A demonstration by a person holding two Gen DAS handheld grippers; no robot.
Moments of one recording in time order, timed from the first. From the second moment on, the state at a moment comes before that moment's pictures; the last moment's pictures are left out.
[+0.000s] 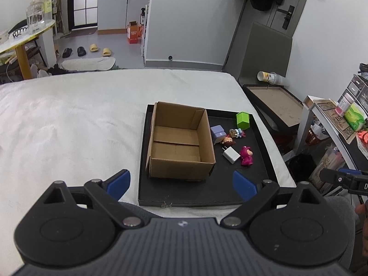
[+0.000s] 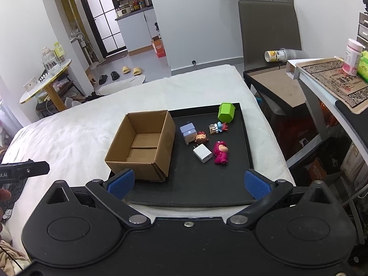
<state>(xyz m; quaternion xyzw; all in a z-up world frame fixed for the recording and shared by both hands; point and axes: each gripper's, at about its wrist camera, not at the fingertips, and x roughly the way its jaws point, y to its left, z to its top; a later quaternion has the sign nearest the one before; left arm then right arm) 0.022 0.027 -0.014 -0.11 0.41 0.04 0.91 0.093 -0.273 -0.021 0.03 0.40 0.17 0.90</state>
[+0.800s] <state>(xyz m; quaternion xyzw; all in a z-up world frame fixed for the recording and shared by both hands) 0.102 0.051 -0.065 -0.11 0.46 0.08 0.88 0.175 -0.267 -0.065 0.04 0.46 0.15 0.88</state>
